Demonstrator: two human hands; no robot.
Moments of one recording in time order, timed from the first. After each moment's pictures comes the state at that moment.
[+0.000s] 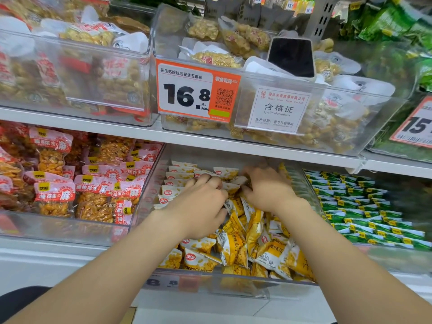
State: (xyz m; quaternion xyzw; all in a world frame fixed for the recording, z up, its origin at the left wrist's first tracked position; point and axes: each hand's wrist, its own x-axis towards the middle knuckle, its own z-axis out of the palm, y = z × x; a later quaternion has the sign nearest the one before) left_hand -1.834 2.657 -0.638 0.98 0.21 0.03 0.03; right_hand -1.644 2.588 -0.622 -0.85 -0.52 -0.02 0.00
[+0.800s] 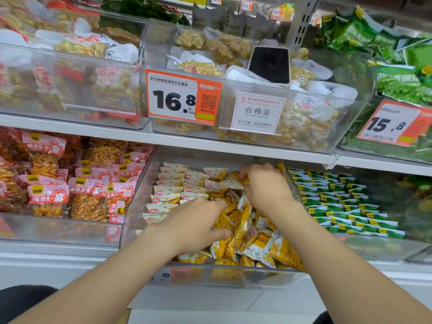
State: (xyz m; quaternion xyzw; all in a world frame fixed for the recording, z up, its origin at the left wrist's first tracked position) left_hand -1.844 2.628 -0.644 0.97 0.20 0.04 0.14; right_hand -1.658 2.556 -0.606 -0.86 -0.50 -0.08 0.03
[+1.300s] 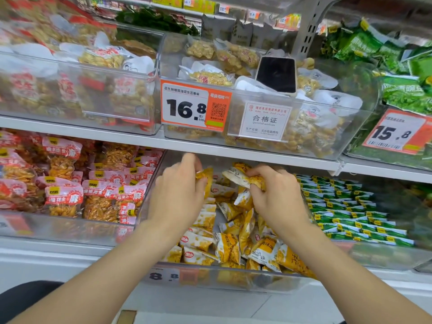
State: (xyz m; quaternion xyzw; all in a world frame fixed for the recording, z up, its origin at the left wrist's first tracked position) left_hand -1.865 2.633 -0.601 0.83 0.40 0.36 0.16; right_hand -1.680 2.524 -0.599 -0.80 -0.52 -0.12 0.27
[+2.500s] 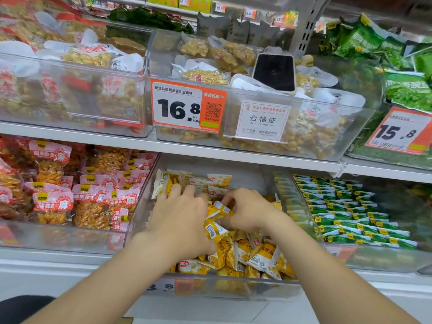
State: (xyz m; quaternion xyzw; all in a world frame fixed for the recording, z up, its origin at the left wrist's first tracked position) left_hand -1.862 2.615 -0.602 0.93 0.36 -0.01 -0.01; right_hand -1.684 2.568 -0.613 -0.83 -0.51 0.20 0.07
